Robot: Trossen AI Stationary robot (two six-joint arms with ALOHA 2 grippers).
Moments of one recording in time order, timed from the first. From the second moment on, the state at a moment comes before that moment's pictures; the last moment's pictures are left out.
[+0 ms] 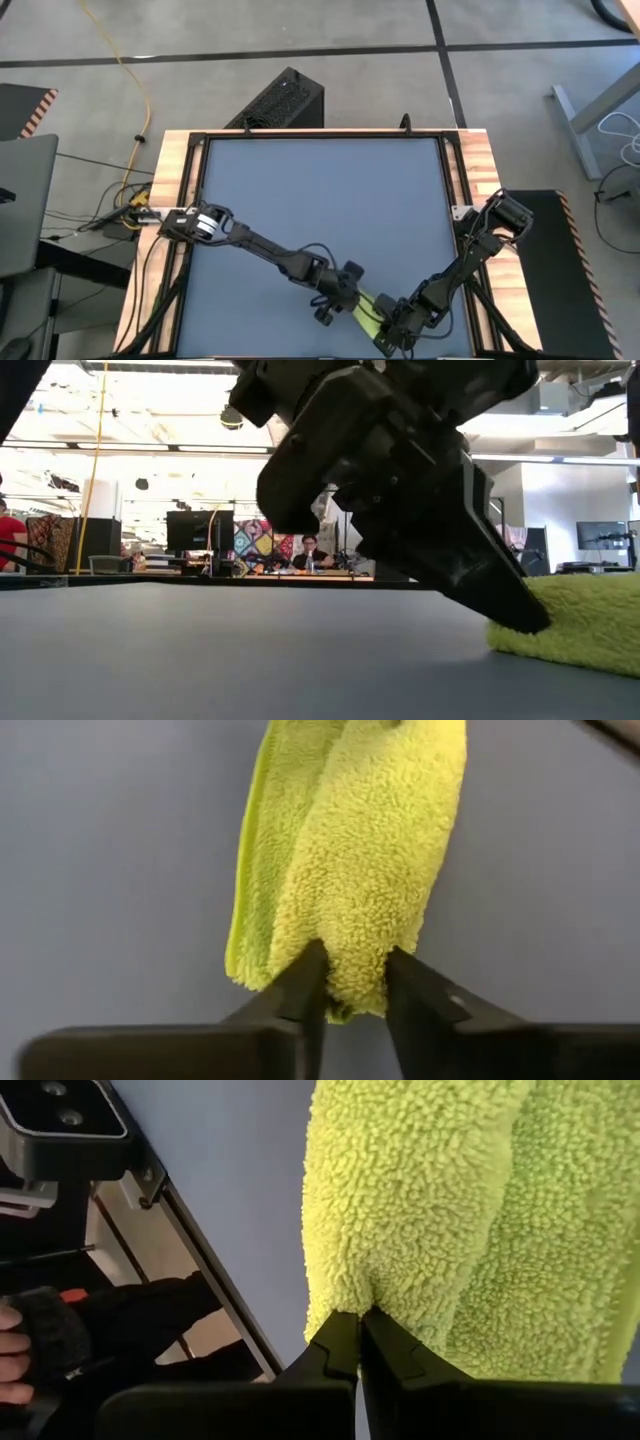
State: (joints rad) left arm -0.33 2.28 1.60 -0.13 0.06 0.28; right arm 0.83 1.82 0.99 -0.10 0.08 1.56
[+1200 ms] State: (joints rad) left arm -0.21 2.28 1.69 -0.41 0.58 -0.23; right arm 0.79 1.70 0.99 -0.34 0.04 1.46
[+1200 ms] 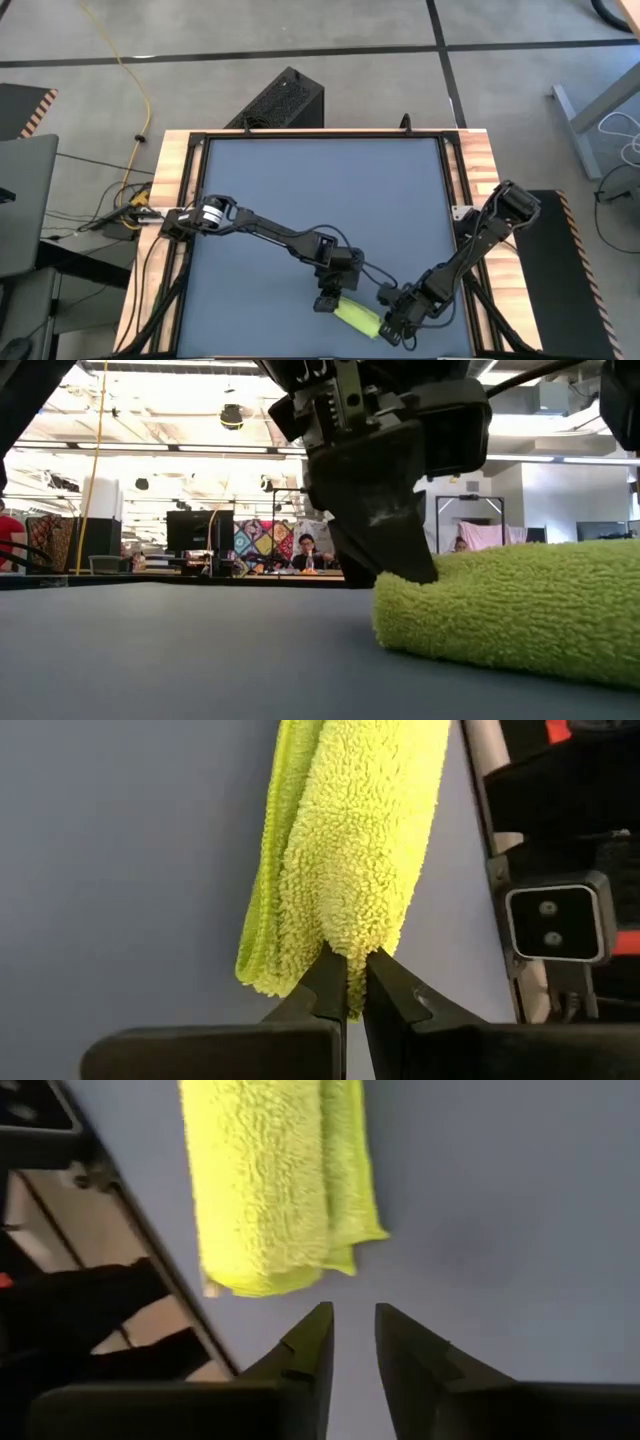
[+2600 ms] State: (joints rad) left arm -0.18 2.28 1.69 -0.41 0.64 -0.35; right arm 0.83 1.76 0.98 -0.27 0.39 1.35
